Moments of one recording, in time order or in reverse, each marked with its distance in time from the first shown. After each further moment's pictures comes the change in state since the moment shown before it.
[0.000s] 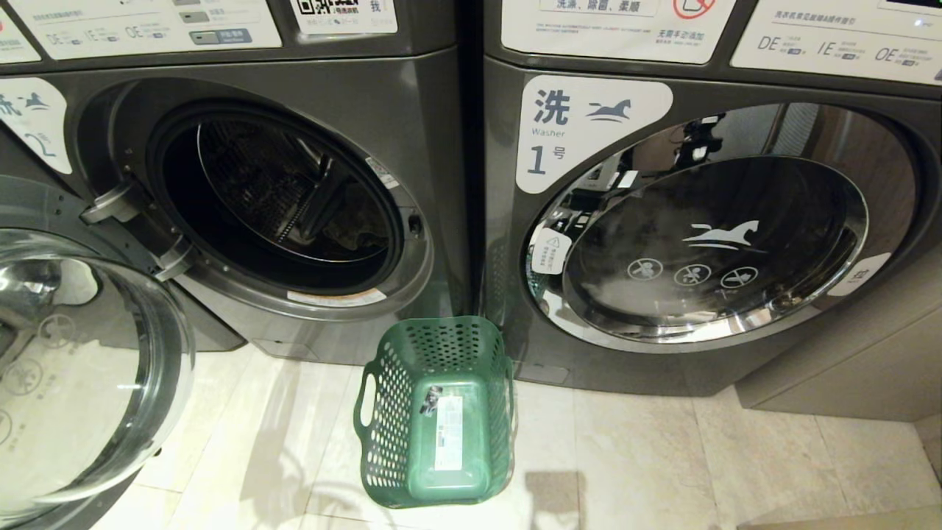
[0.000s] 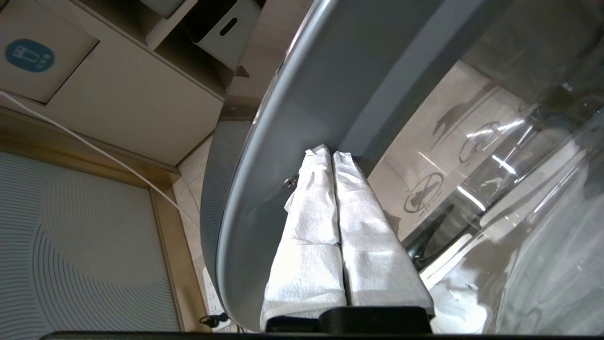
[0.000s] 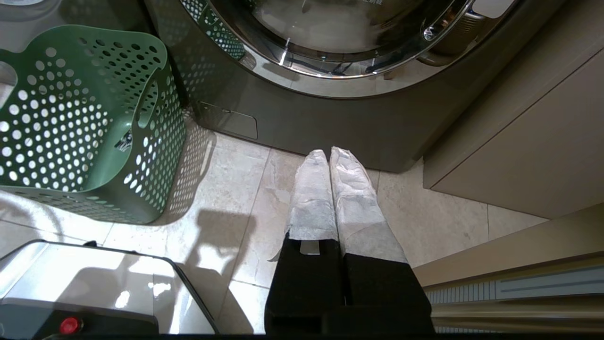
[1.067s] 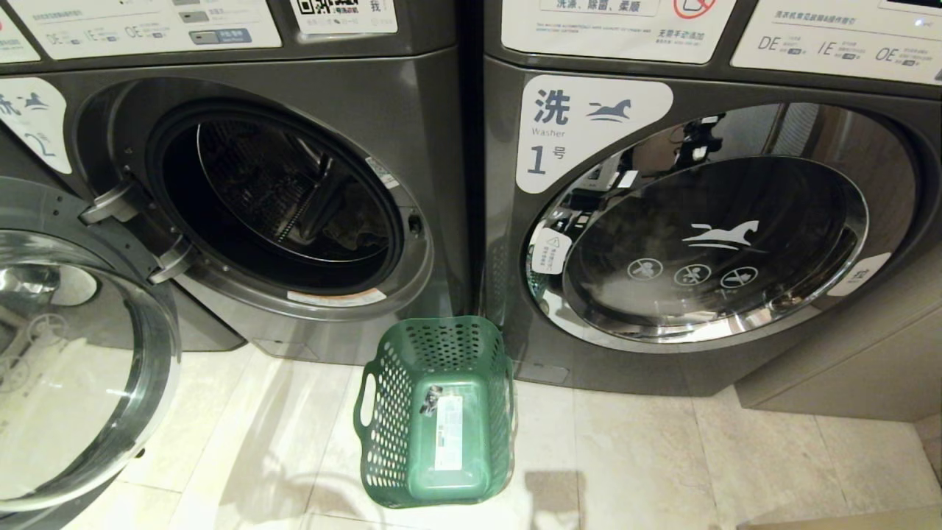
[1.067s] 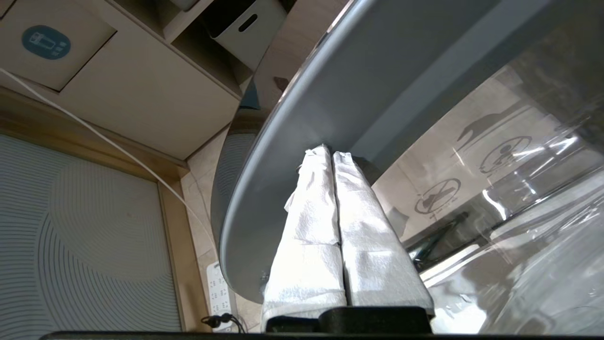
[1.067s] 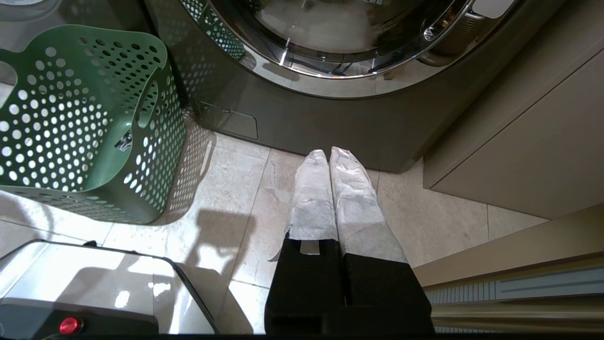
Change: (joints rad) left arm 0.096 0.103 -0.076 -0.023 -0.044 -0.008; right arm 0.000 0.000 0.000 0.000 0.000 0.000
